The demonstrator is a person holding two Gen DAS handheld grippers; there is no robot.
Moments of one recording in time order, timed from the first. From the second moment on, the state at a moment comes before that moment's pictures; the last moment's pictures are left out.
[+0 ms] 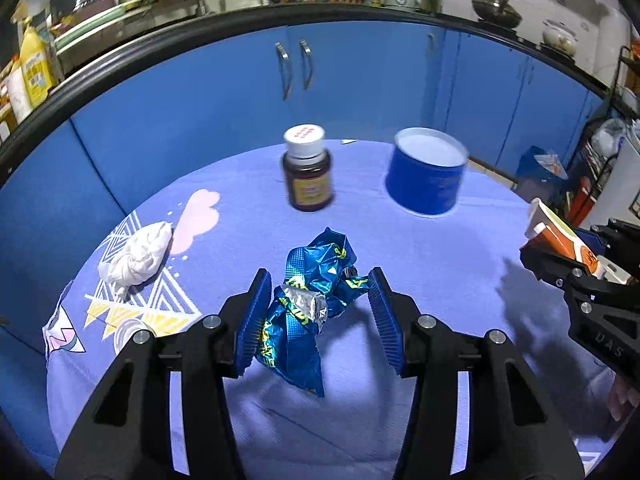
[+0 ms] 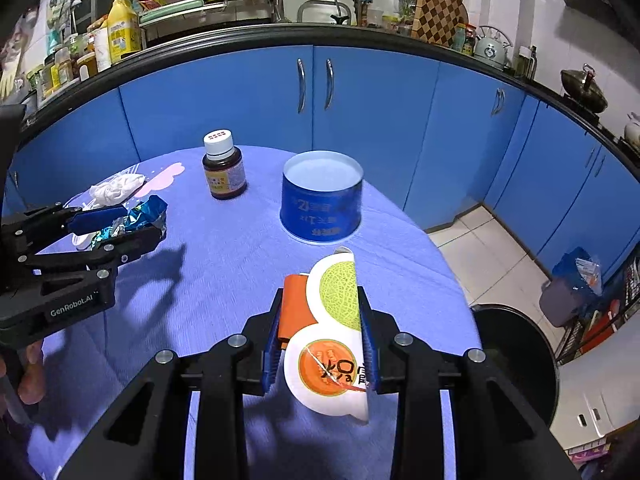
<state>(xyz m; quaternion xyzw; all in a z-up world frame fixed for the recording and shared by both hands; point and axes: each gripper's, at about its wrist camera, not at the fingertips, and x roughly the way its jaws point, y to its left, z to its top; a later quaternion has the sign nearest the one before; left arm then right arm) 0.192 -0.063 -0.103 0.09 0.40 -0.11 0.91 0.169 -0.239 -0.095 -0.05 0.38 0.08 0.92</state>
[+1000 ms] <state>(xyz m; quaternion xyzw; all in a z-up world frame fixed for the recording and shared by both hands) 0.149 -0.197 -0.077 0.18 0.36 -0.17 0.90 0.111 -0.334 -0.067 -0.05 0.34 0.04 0.94</state>
